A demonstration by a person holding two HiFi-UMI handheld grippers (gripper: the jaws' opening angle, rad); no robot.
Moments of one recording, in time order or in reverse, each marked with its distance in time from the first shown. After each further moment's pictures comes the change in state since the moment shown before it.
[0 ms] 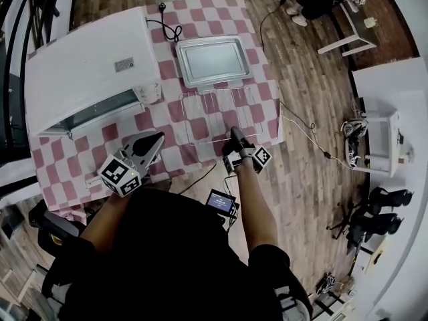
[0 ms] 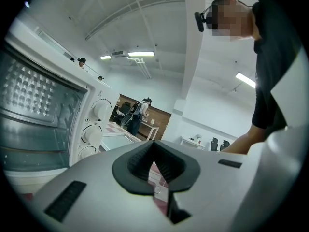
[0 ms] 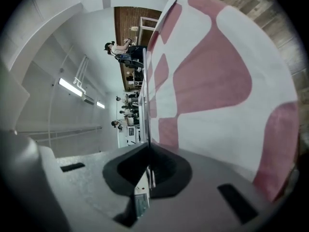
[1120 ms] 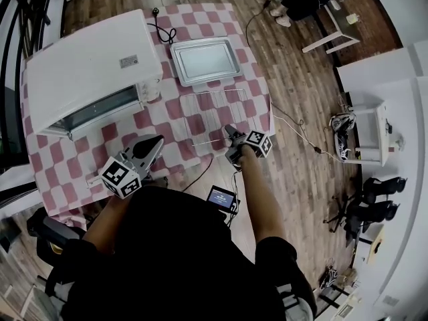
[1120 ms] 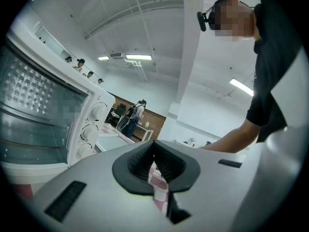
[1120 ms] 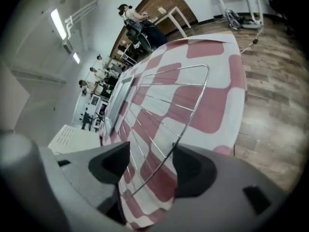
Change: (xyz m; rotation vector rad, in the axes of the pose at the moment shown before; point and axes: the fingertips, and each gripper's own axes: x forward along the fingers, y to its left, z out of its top) left arm -0.030 -0.022 -0.003 -0.020 -0.040 -0.059; right arm -0.027 -0.018 -0.010 -0.366 0.184 -0.521
